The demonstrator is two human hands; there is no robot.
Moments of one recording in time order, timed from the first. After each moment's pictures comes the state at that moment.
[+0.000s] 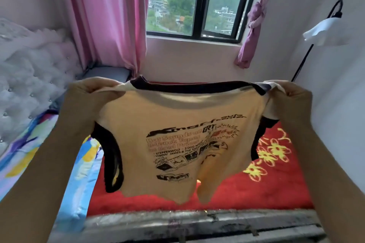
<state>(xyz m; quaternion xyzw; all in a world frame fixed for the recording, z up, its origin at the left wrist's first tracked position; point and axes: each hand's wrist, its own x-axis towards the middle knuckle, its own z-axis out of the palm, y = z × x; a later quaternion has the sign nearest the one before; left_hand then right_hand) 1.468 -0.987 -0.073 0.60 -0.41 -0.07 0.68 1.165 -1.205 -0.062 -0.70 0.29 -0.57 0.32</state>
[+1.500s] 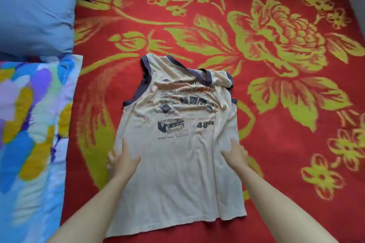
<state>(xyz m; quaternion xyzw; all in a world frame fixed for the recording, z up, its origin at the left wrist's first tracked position) 1.698 -1.295 -0.596 0.92 -0.16 -0.36 0.06 1.447 -1.491 -0.559 -0.63 0.68 0.19 0.32</state>
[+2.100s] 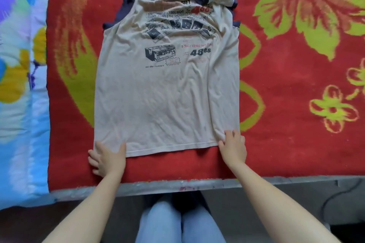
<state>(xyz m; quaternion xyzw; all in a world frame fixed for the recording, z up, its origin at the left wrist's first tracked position) 1.566 -1.143 -0.662 0.96 0.06 -0.26 0.10 1.318 -1.337 -0.638 -0.73 0.62 0.20 0.22</state>
